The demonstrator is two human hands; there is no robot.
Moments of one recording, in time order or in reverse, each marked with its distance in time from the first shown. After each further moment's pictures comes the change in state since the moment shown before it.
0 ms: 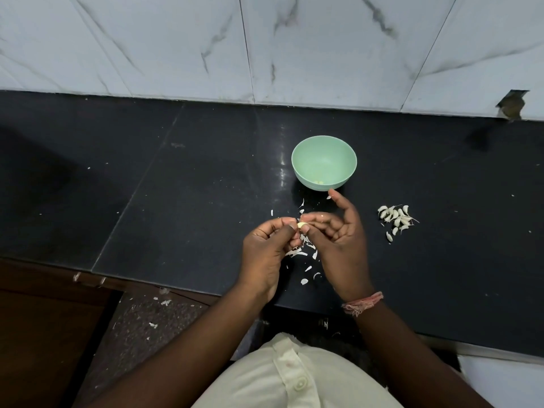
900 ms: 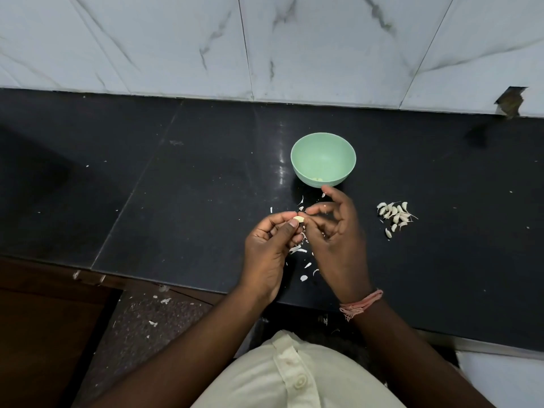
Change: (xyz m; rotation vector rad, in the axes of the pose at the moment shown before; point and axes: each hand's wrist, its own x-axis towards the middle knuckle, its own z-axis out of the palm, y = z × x) left_hand -0.004 -0.006 -0.002 -0.091 -0.113 0.091; right_hand -0.009 -0.013 0.005 -0.323 0.009 -0.135
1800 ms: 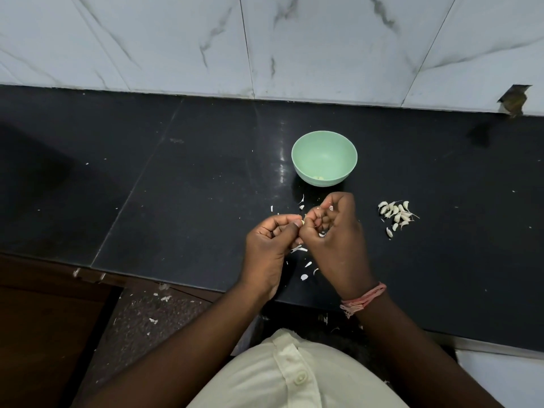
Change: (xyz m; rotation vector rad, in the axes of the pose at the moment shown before) left_hand 0.000 0.001 0.002 0.153 0.024 -0.014; right_hand 0.006 -0.007 0.001 -0.239 0.006 -0.051
